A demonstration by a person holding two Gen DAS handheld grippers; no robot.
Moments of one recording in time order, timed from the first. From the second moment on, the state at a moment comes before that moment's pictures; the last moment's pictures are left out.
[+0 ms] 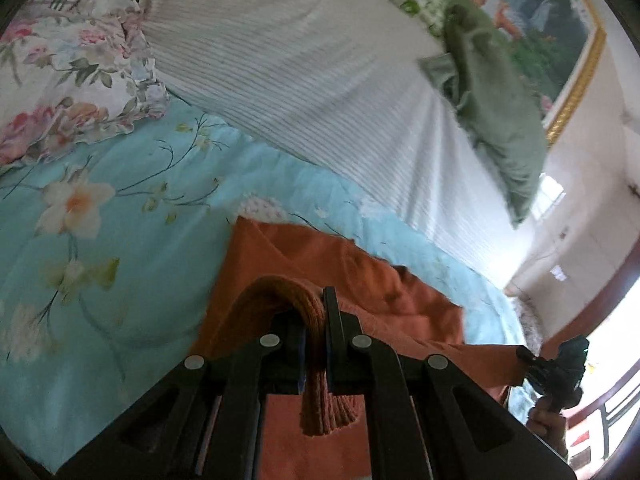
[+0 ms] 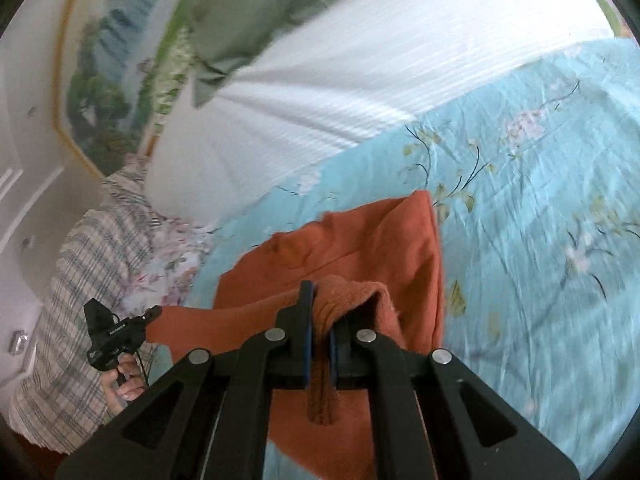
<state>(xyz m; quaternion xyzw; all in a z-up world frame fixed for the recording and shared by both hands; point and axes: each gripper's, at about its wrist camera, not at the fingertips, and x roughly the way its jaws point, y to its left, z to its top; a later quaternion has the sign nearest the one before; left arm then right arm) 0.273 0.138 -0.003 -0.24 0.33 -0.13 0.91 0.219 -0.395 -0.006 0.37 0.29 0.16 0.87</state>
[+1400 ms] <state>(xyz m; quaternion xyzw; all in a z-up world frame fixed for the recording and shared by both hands) 0.397 0.109 -0.064 -0.16 0.43 -0.02 0.89 0.307 -0.380 -0.040 0.24 0.36 0.03 0.90</state>
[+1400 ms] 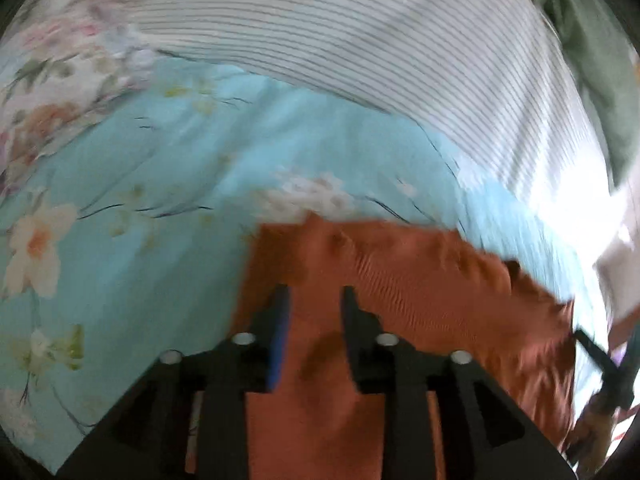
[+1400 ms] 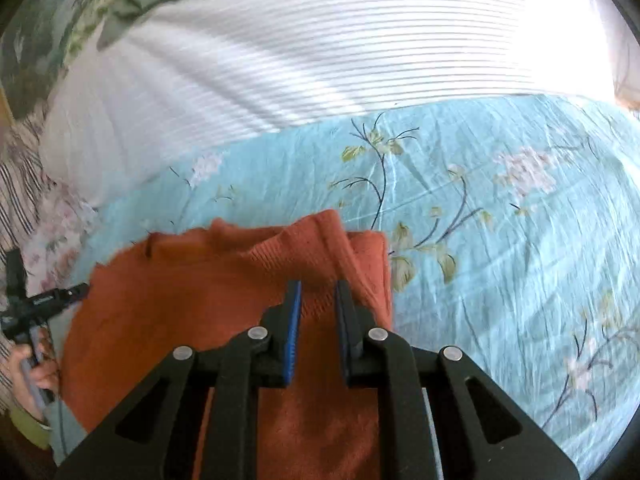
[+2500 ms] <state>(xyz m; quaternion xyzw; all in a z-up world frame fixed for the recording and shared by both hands) 0.207 0.117 -0.129 -0.39 0.40 -0.05 0.83 0.163 -0.297 -0.053 0.37 0.34 0.14 0.85</state>
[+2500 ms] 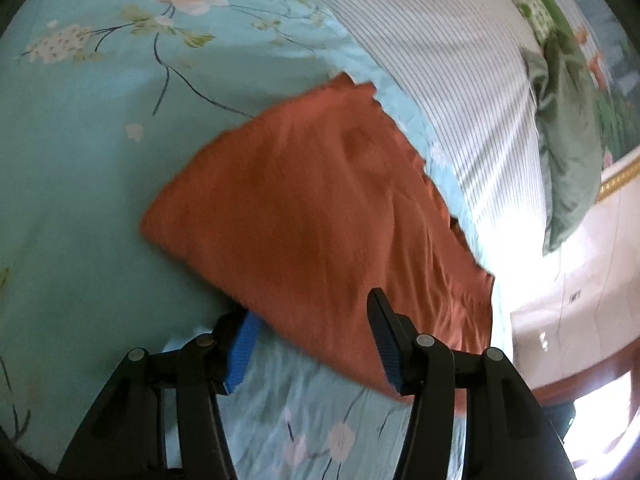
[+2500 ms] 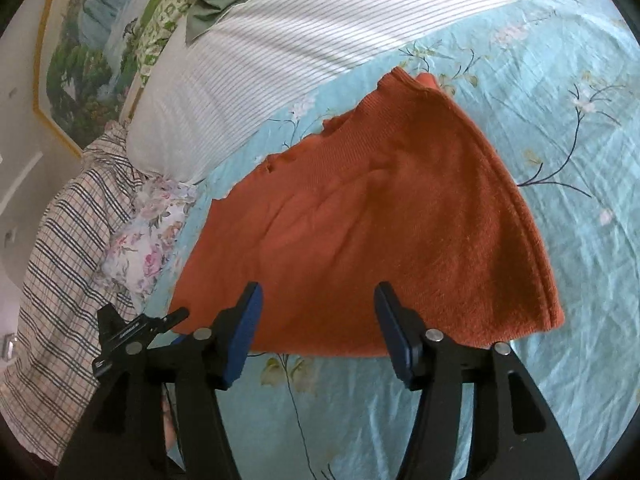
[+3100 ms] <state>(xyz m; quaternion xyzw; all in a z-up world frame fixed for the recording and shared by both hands) 0.226 0.091 -0.067 -0.28 0.33 -0.04 0.90 0.177 -0.307 -0.050 0.37 0.34 0.17 0.85</state>
